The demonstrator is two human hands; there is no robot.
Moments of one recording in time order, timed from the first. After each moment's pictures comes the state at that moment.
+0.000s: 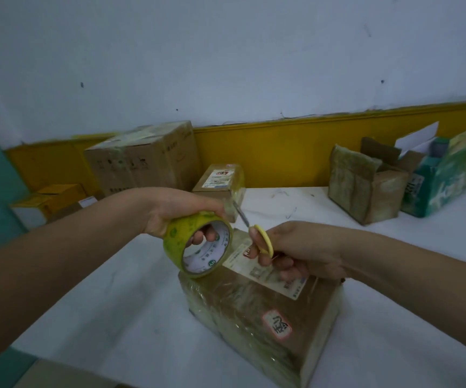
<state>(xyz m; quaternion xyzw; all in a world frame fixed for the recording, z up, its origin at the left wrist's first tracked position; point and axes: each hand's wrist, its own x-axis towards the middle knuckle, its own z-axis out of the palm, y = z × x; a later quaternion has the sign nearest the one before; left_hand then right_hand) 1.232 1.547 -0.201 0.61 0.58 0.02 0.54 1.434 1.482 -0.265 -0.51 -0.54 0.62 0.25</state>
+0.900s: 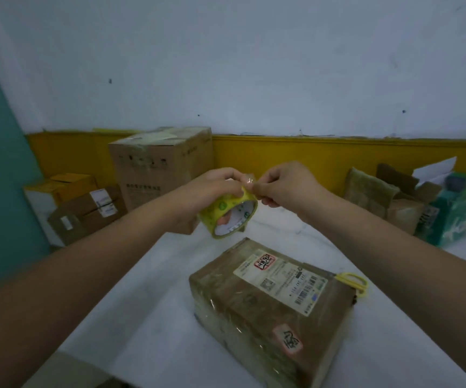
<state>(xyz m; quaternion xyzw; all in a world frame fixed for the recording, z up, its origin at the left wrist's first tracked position) 1.227 1.559 -0.204 0.74 0.43 0.30 0.42 1.400 1.546 -0.206 -0.59 -0.65 0.27 0.39</state>
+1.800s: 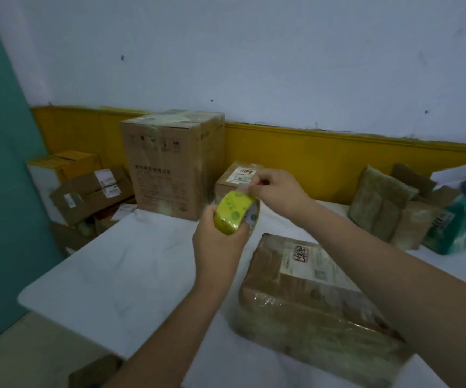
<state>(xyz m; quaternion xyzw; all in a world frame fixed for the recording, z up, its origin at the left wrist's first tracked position) 1.248 1.517 -0.320 0.51 0.54 0.63 0.24 1.372 1.592 -0.252 -0.53 -0.74 0.17 0.37</state>
